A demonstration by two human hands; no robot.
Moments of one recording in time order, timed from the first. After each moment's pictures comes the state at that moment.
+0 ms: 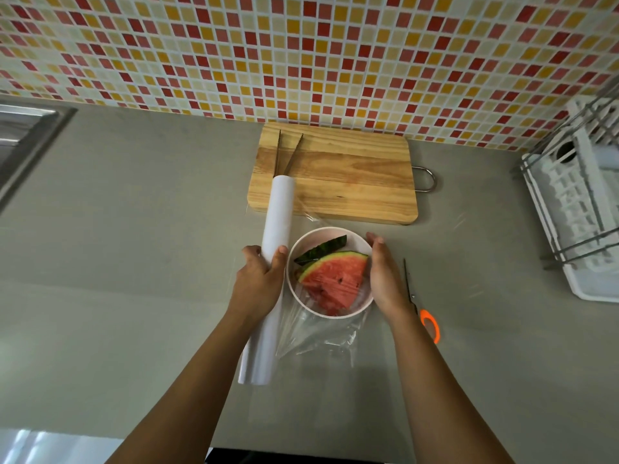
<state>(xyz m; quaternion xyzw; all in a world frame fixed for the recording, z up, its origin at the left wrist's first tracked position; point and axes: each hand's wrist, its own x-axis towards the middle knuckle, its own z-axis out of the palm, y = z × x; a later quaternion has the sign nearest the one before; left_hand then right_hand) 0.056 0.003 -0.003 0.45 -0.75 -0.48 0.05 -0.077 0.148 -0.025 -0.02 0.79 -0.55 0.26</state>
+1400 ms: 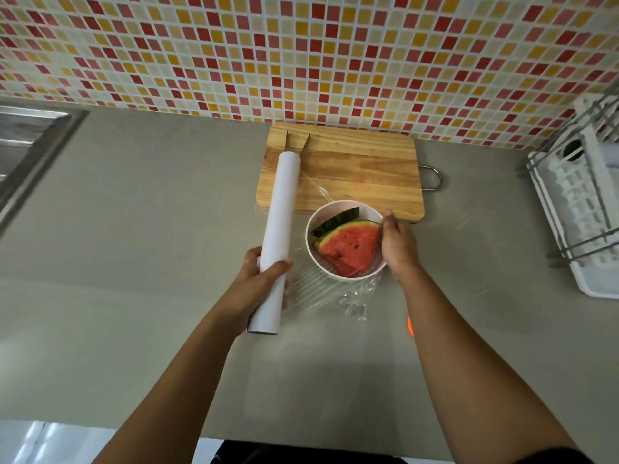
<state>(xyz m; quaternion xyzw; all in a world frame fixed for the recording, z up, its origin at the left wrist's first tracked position) 0.082 -0.019 0.002 0.41 -0.57 -0.71 -0.02 -0.126 0.125 -0.025 -0.04 0.86 -0.48 0.15</state>
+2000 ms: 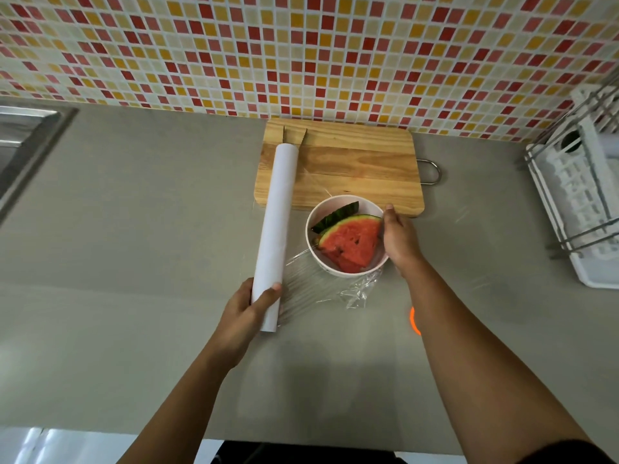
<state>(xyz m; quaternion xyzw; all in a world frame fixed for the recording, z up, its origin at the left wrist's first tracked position) 0.123 -0.003 -0.028 0.41 -0.59 -0.69 0.03 -0.131 0.127 -0.031 -0.03 0.85 -0.51 0.17</state>
